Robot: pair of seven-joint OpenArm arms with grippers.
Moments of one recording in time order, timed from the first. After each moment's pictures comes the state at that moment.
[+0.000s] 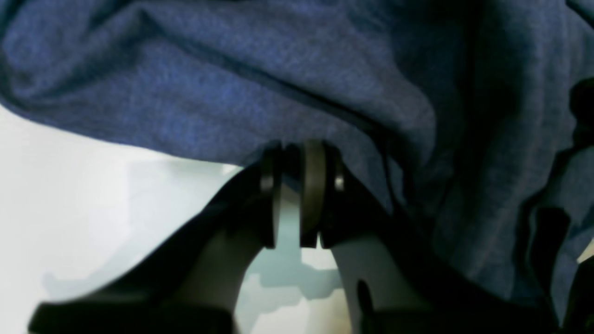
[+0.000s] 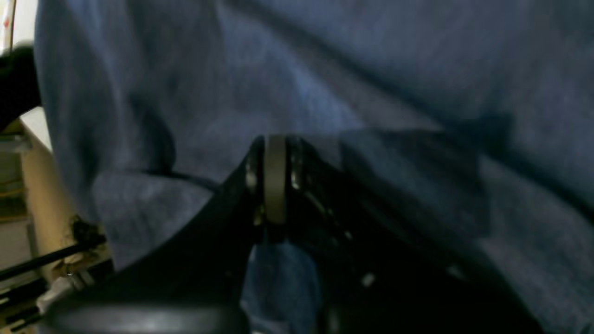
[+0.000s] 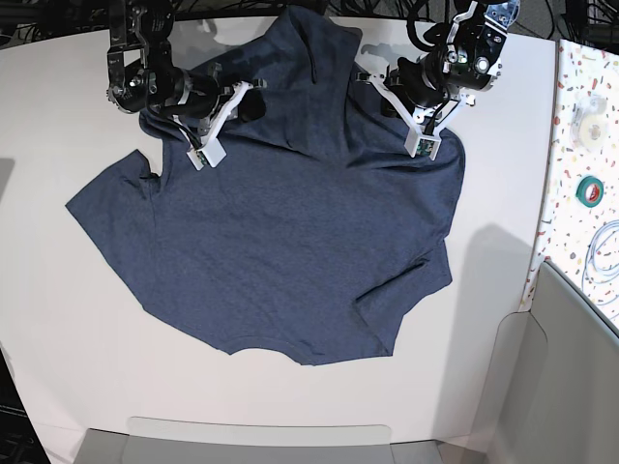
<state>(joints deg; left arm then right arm) 21.1 -20.4 13.5 116.1 -24.5 13.2 62.1 -16.2 8.6 0.6 104.9 39.9 16.8 -69.9</state>
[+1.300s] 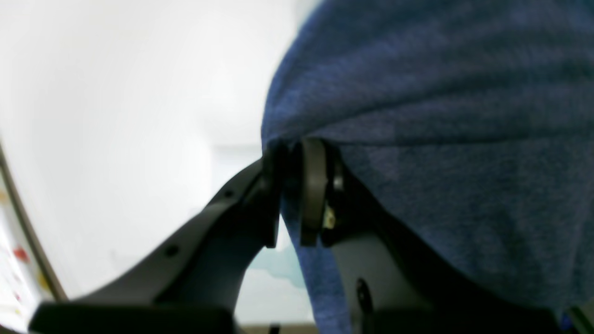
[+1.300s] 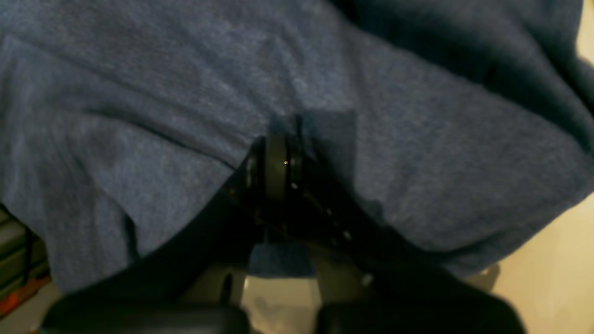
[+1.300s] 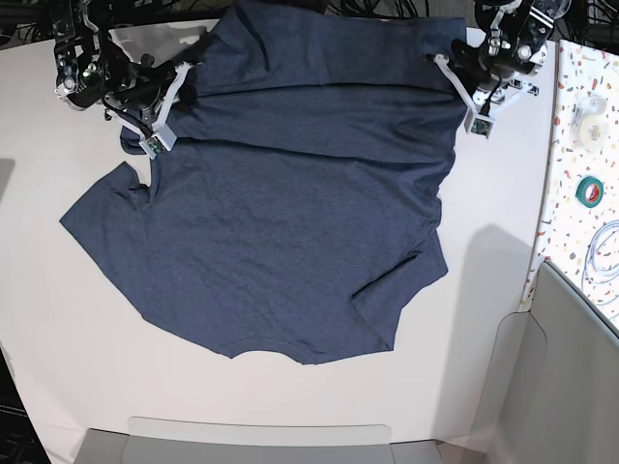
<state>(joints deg) 32.0 -36.9 9.5 113.7 -23.6 13.9 56.1 -20.7 25.9 0.4 111.6 36.7 17.6 -70.4</state>
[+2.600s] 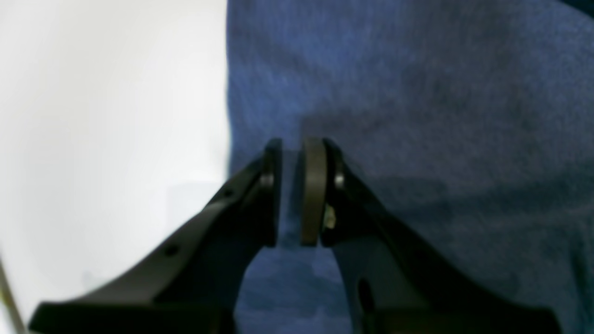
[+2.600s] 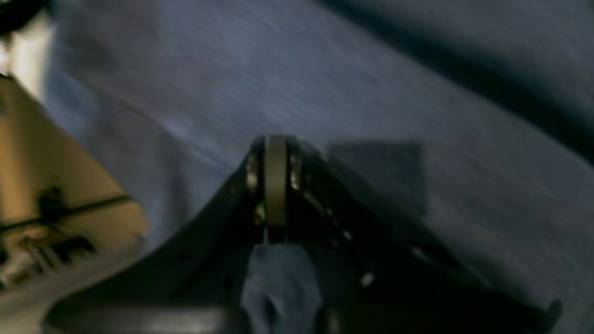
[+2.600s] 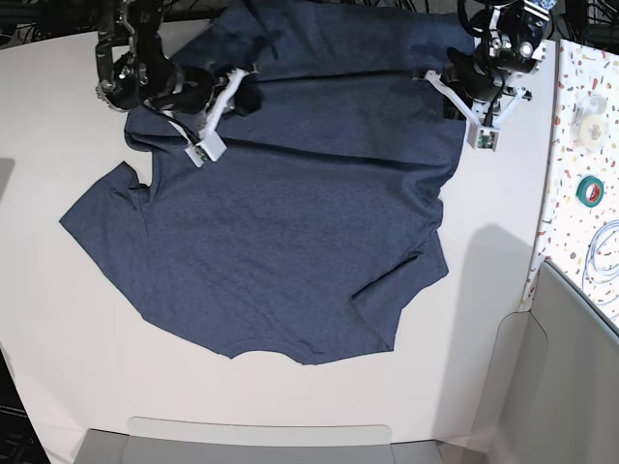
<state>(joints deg) 31.0 -29.3 1.9 117.4 -24.3 13.6 51.3 -17.5 14.5 -2.9 112.7 42.3 16.7 -73.9</state>
